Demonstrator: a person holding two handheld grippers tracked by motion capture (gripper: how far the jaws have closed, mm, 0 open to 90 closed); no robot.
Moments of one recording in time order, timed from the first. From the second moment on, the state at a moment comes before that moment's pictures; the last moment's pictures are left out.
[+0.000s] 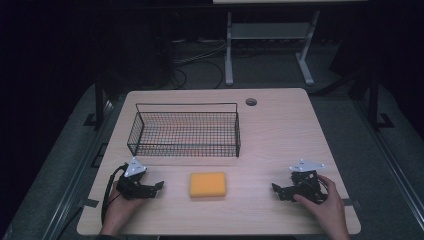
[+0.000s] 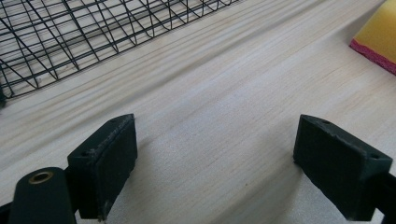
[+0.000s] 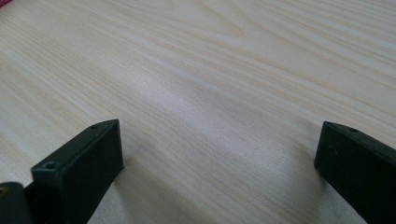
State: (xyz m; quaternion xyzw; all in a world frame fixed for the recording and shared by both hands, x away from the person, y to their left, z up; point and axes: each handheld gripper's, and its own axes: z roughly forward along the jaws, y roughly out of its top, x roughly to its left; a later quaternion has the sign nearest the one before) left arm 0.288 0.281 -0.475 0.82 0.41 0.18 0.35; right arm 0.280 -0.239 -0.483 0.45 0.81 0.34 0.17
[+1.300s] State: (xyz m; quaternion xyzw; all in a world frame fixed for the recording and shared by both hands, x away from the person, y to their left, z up) left arm 0.296 0.252 -0.425 0.87 0.37 0.08 0.32; right arm 0.280 -0.239 -0.483 0.46 0.81 0.34 0.17
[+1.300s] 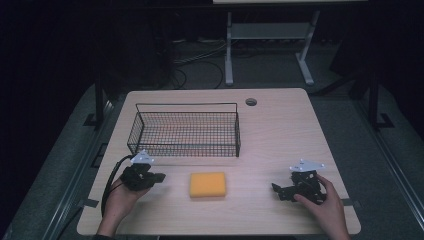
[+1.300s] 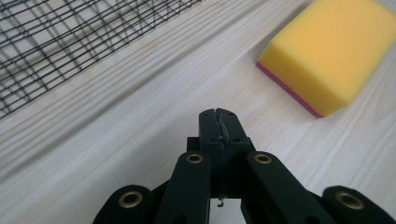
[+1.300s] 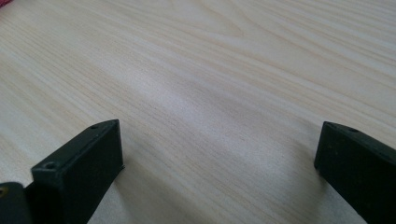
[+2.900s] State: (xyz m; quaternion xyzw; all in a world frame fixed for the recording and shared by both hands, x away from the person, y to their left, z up) left arm 0.345 0.171 -0.424 0.90 0.30 0.04 0.31; right arm 0.280 -0.239 -0.483 0.45 0.81 0.34 0.17
